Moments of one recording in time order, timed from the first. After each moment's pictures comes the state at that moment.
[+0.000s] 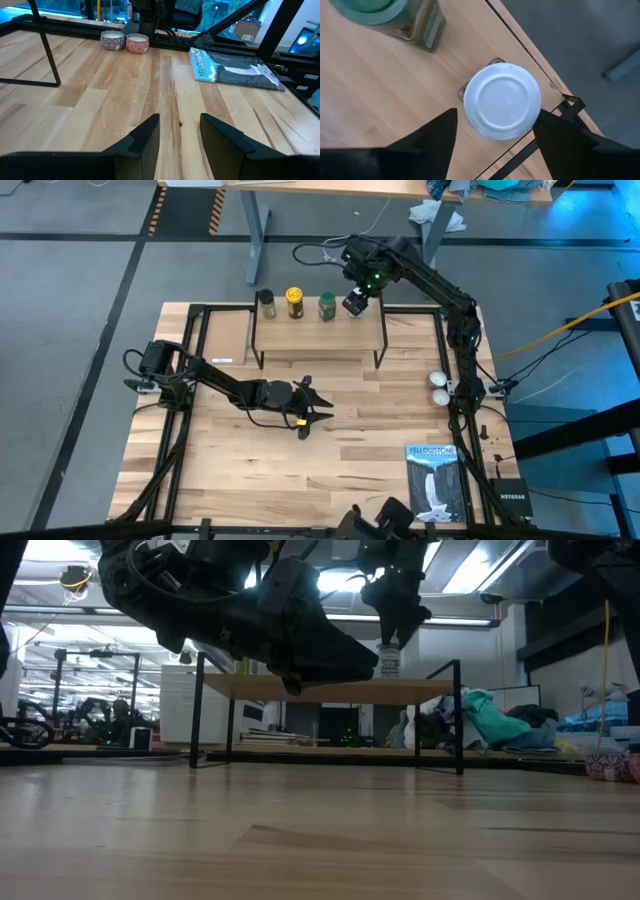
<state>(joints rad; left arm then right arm) -0.12 1.79 0.75 0.80 -0.08 -0.16 -0.59 2.04 2.33 -1.57 0.06 0.07</state>
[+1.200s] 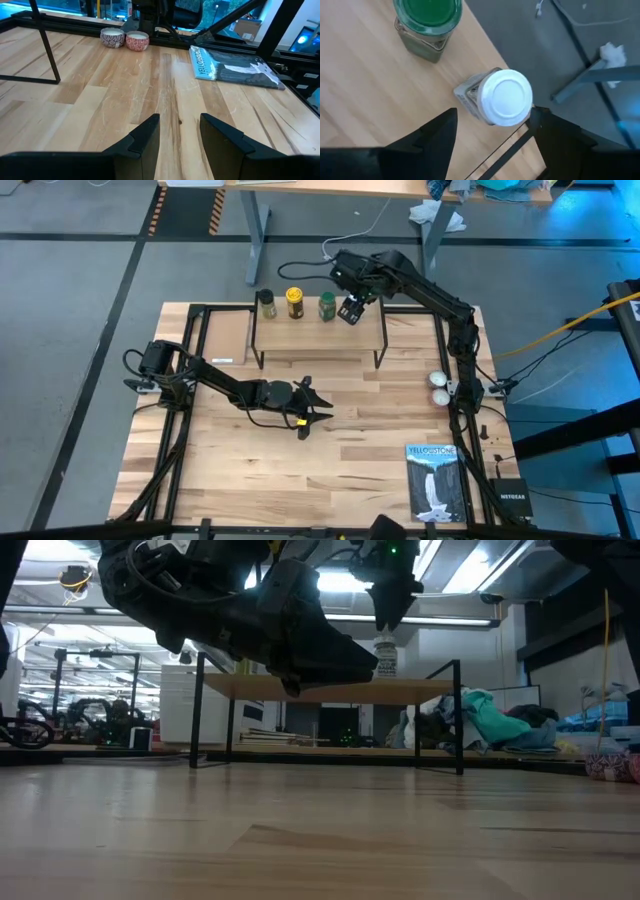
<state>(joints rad) -0.12 1.79 0.75 0.79 -0.08 -0.17 -0.44 2.02 2.36 -1.56 0.33 0.07</state>
